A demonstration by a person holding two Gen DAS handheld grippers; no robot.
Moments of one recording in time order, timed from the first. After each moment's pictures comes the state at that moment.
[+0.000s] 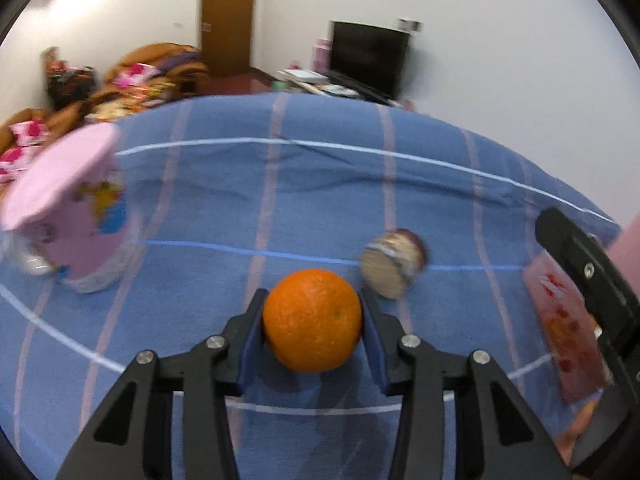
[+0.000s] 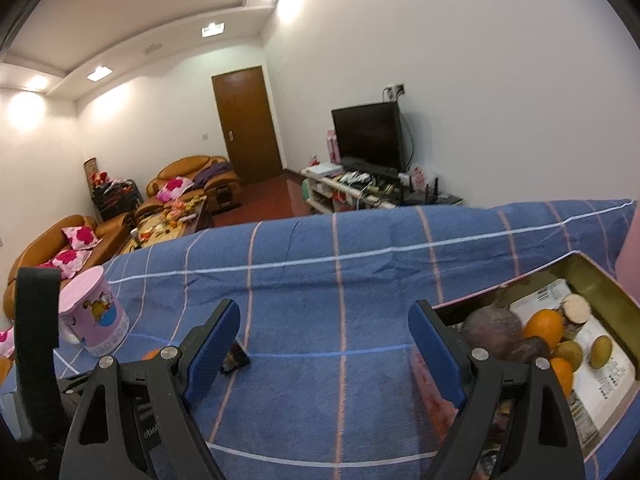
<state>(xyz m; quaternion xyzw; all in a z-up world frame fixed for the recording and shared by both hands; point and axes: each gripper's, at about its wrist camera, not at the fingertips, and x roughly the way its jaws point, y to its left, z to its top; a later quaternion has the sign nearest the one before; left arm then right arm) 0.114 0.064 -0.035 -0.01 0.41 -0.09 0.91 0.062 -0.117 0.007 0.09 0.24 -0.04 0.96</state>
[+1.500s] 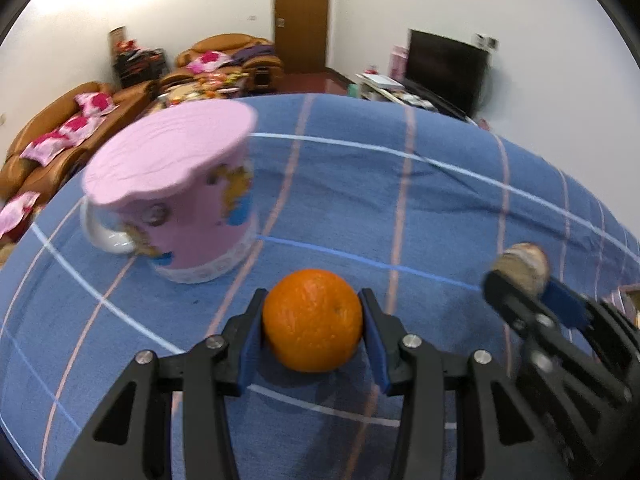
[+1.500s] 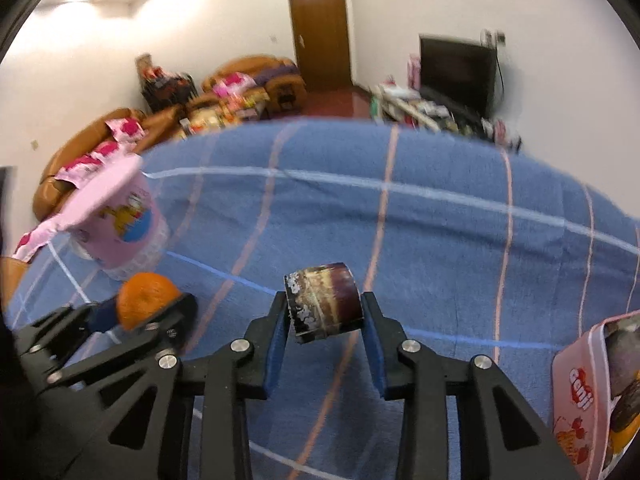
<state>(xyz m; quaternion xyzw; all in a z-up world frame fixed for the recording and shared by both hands) 0.128 0.113 -0.043 -0.05 0.41 0.03 0.91 0.121 -0.037 -0.011 0.00 0.35 0.09 0.93</state>
